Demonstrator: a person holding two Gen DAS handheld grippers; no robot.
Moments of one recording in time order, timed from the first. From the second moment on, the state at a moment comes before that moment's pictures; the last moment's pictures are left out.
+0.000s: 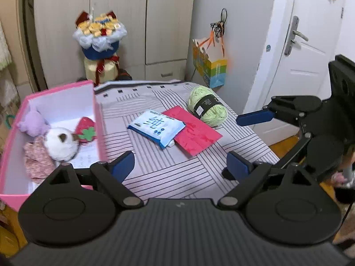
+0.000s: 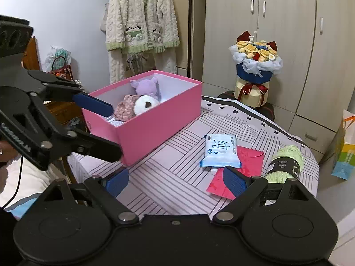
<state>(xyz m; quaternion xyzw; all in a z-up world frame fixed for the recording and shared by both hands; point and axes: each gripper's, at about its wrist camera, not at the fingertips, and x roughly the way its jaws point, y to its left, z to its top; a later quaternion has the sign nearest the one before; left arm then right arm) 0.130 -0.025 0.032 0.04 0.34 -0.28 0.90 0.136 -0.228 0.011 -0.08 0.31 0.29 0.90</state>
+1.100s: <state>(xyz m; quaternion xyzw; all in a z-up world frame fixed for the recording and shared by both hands) 0.301 -0.058 -0.088 -0.17 0.41 -0.11 0.89 0.299 -0.216 -0.092 -0.07 0.38 0.25 0.89</state>
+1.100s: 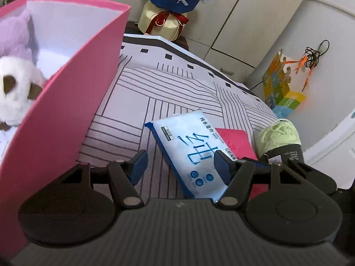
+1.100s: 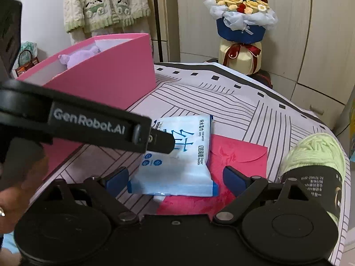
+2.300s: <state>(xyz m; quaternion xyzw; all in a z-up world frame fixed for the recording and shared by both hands) 0.223 -0.059 -0.057 -0.12 0.37 -0.23 0.89 0.203 -0.202 -0.064 -0.01 0.31 0.18 0.93</state>
